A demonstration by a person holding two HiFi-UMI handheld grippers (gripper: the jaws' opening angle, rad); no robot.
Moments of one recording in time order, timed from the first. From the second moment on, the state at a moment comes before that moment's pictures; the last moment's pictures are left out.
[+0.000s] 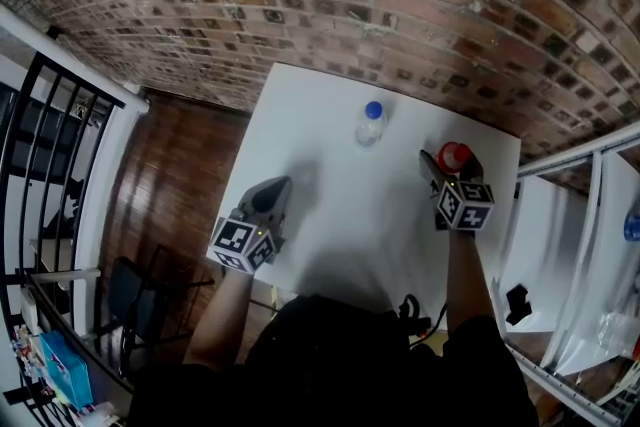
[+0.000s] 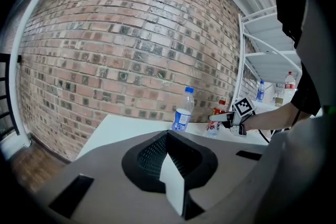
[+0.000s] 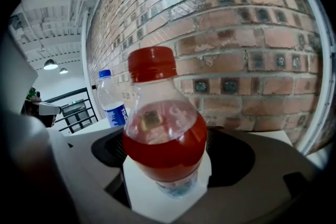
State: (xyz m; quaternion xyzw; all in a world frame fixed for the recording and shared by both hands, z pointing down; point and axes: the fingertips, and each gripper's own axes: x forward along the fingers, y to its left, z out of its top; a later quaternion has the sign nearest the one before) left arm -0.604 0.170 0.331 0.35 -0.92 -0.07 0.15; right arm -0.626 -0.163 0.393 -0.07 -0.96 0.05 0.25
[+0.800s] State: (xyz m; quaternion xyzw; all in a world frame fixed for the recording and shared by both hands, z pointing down) left arm -0.574 0.180 0.278 0.42 -0.90 -0.07 0.10; right arm -0.538 -0.136 0.327 -0.03 -0.98 0.04 0.19
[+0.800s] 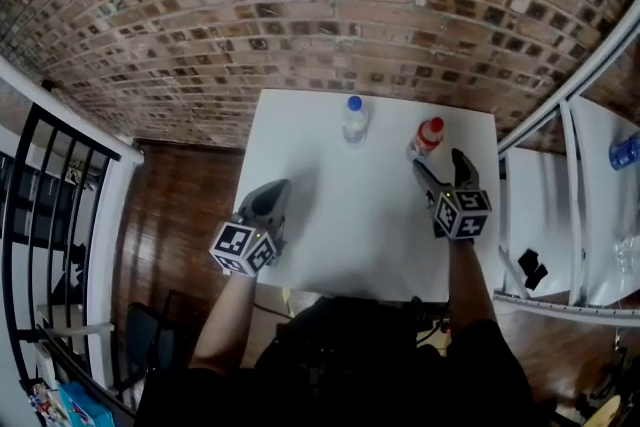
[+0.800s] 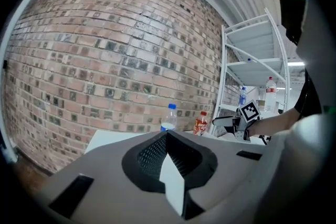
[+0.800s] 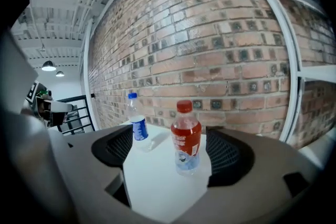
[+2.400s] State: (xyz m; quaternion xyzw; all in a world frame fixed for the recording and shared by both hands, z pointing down) left arm -0.384 0.114 0.171 0.59 -0.80 -0.12 -0.03; right arm -0.238 -0.092 0.173 0.04 -1.00 0.07 -0.05
